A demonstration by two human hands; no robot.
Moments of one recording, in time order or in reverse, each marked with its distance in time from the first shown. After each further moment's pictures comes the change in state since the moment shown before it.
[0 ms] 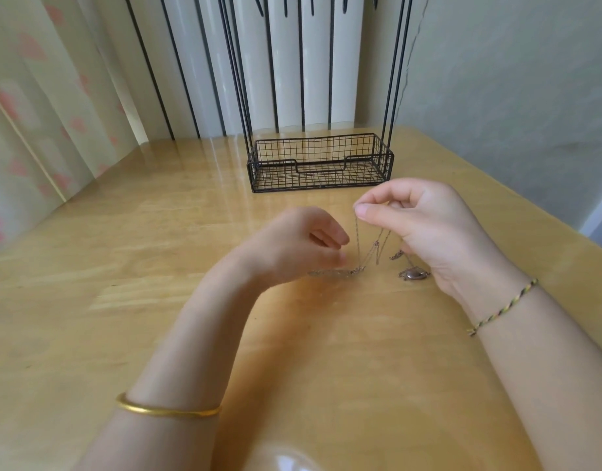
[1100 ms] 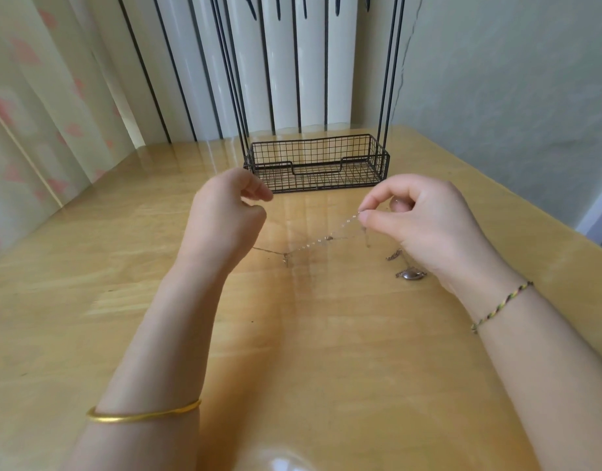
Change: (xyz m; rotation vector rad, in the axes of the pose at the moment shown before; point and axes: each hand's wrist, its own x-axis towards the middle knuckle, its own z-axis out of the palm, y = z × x) left_hand -0.003 -0.013 -0.030 0.150 0.677 -0.015; right_hand 0.002 0.003 -0.006 -0.223 0.044 -0.066
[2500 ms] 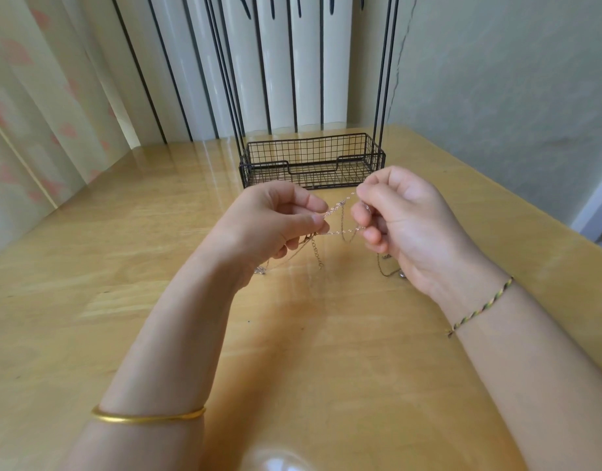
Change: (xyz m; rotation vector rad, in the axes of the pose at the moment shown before) left_hand -0.013 0.024 0.007 -0.493 -0.469 -0.133; right_hand -0.004 -0.018 0.012 0.596 -0.065 0.224
